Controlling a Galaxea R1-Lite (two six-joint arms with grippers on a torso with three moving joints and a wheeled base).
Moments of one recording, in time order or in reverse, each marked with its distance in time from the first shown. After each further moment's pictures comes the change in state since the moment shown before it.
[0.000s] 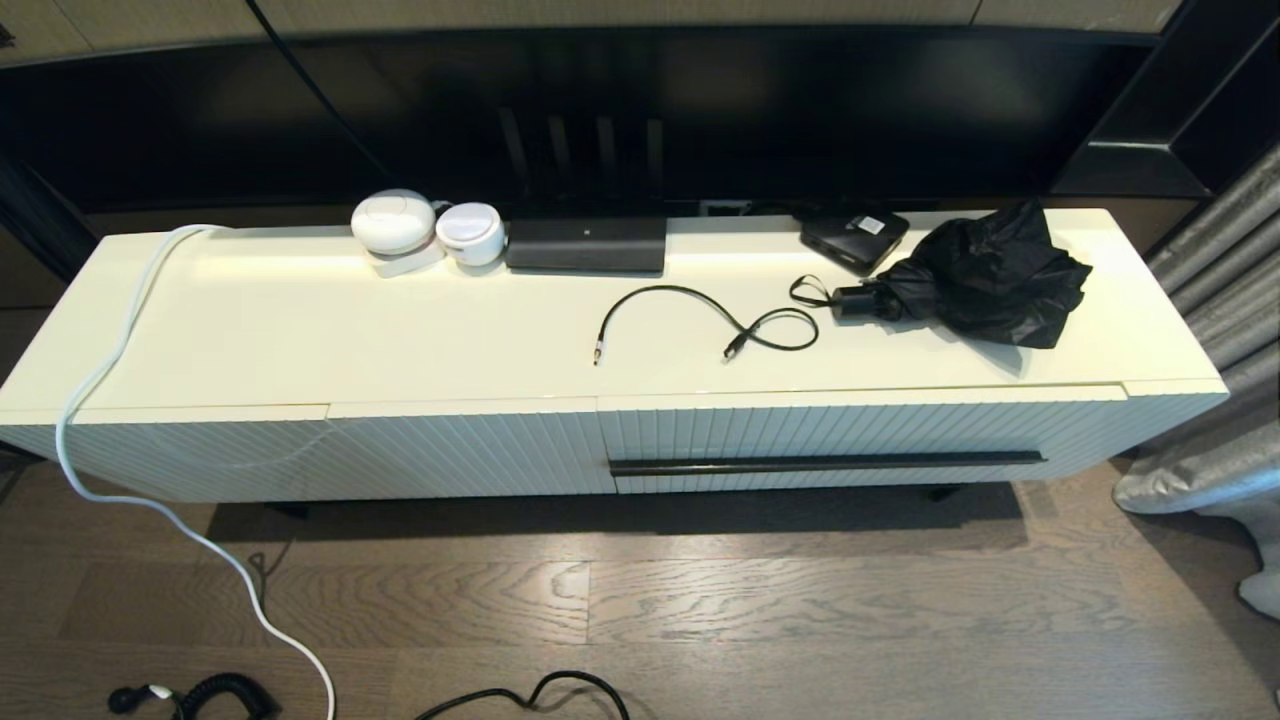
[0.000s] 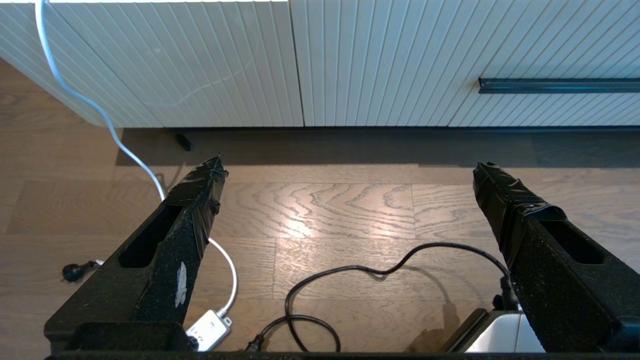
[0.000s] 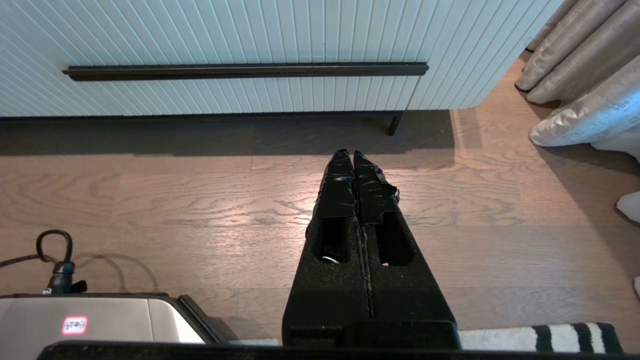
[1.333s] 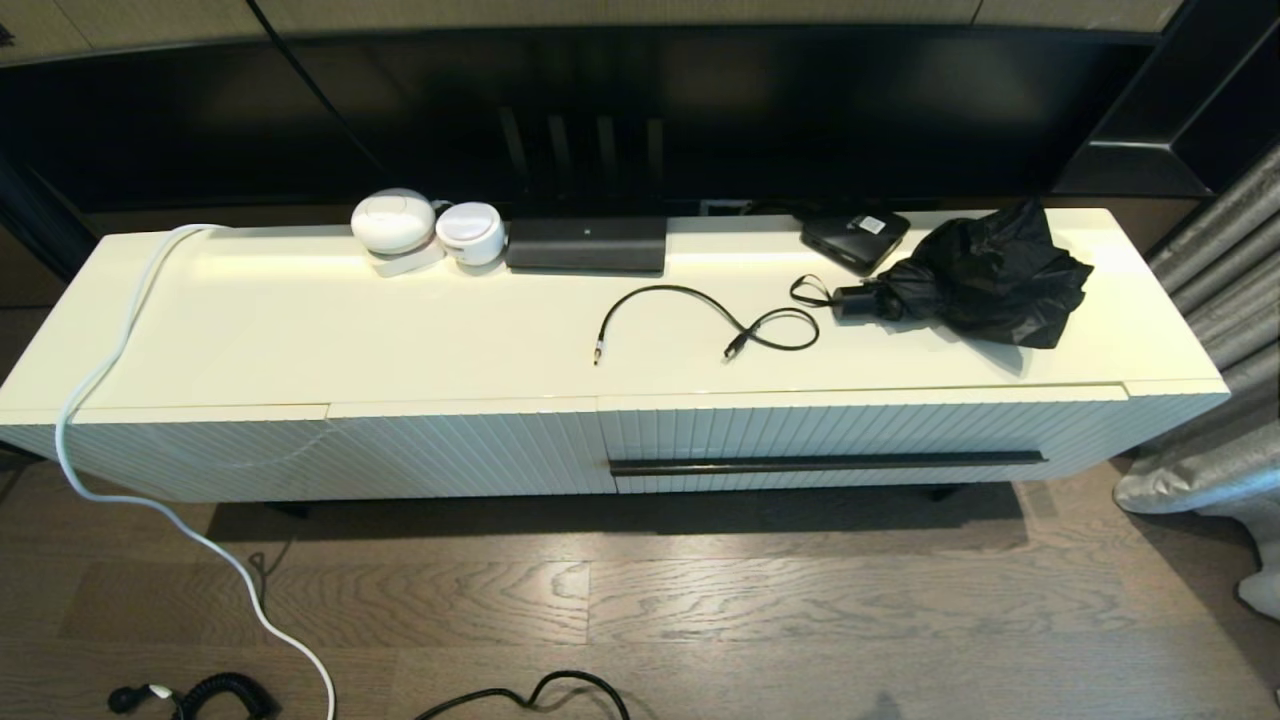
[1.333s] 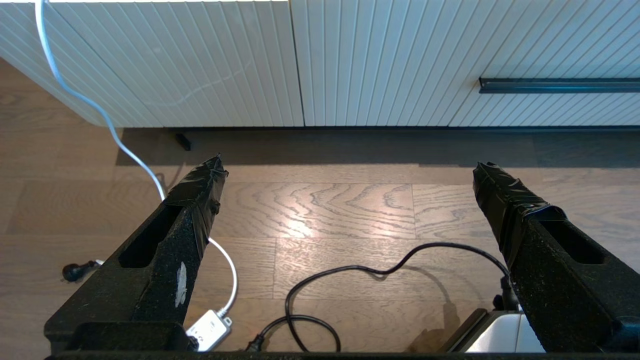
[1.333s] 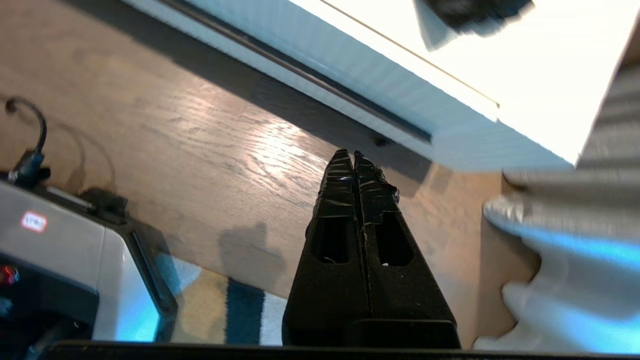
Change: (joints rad) left arm 0.000 0.000 0.000 0.000 0.000 0.000; right arm 0.132 0.843 -0.820 0.293 0.055 -0.427
